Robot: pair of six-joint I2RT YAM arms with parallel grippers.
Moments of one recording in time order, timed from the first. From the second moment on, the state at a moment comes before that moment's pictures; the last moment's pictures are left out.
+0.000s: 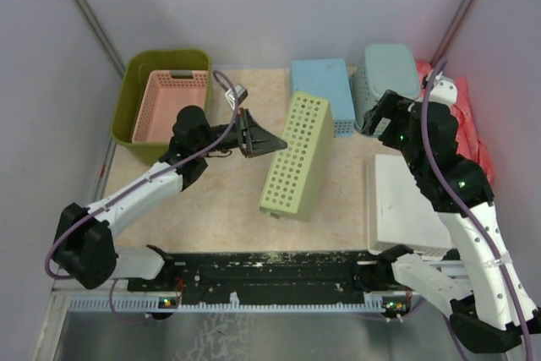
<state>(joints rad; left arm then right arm) -0.58 1.30 0.92 0.45 0.81 -1.27 0.39 0.89 1.35 -0.82 0.36 0.50</state>
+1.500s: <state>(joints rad) -0.59 1.70 0.96 -0.02 0.56 -0.76 0.39 0.94 1.15 -0.81 0.26 0.53</state>
